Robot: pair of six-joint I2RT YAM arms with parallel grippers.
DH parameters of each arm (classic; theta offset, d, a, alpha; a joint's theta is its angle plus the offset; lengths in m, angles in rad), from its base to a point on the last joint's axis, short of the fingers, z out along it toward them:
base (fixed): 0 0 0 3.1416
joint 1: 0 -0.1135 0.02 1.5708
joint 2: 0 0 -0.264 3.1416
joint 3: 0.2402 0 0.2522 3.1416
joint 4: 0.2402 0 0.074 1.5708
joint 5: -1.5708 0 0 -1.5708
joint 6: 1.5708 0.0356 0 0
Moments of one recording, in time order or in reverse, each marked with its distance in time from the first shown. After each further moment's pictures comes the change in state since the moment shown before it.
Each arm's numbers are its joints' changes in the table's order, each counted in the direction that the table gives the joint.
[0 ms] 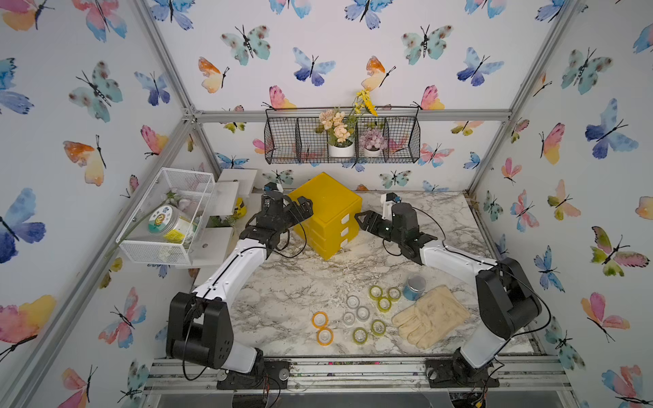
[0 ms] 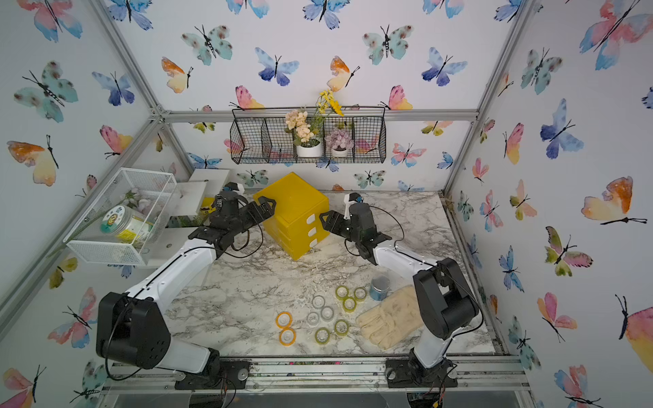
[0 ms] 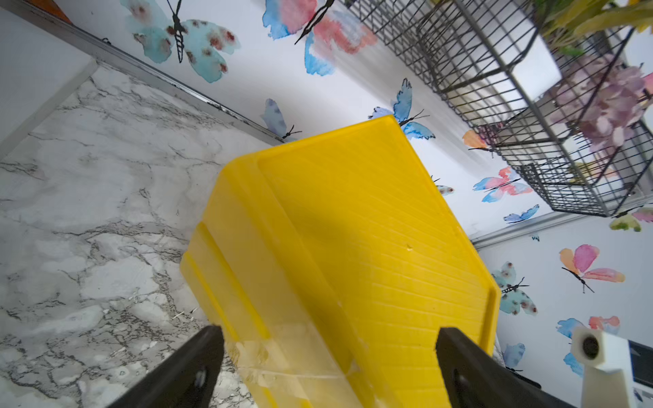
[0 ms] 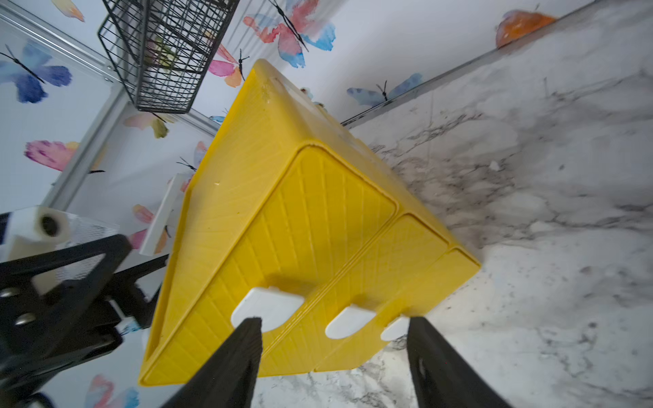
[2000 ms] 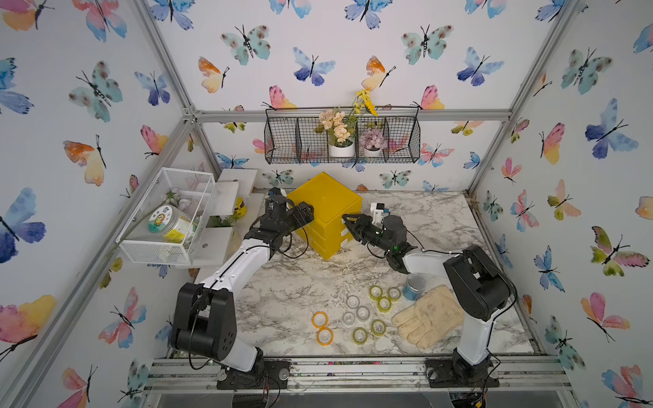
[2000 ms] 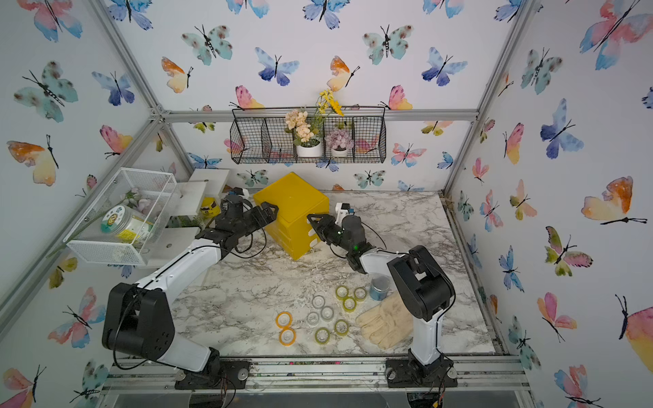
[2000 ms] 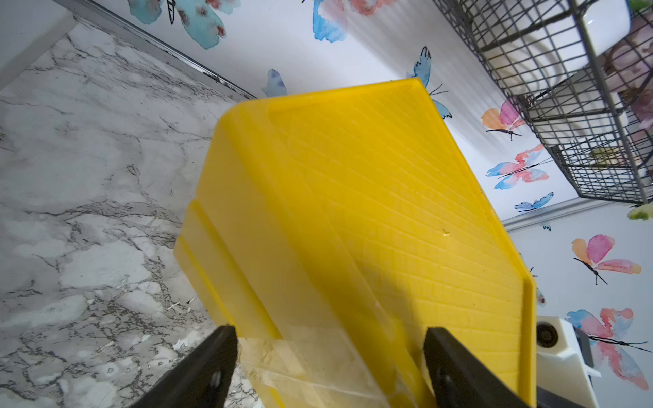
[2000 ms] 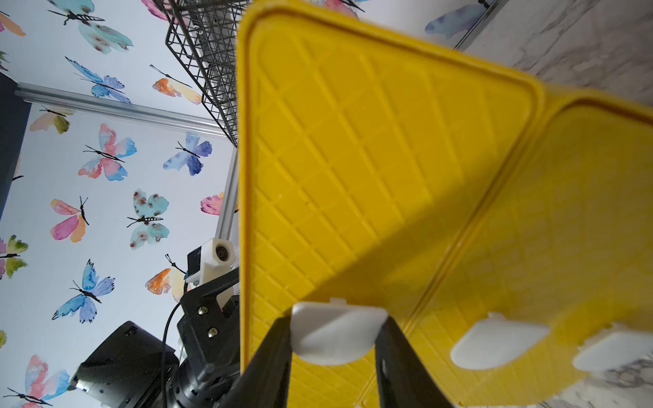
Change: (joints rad) left arm 0.000 0.039 -0.040 -0.048 -0.030 -0.007; right arm -0.062 0.200 -0.042 -0.523 0.079 0.486
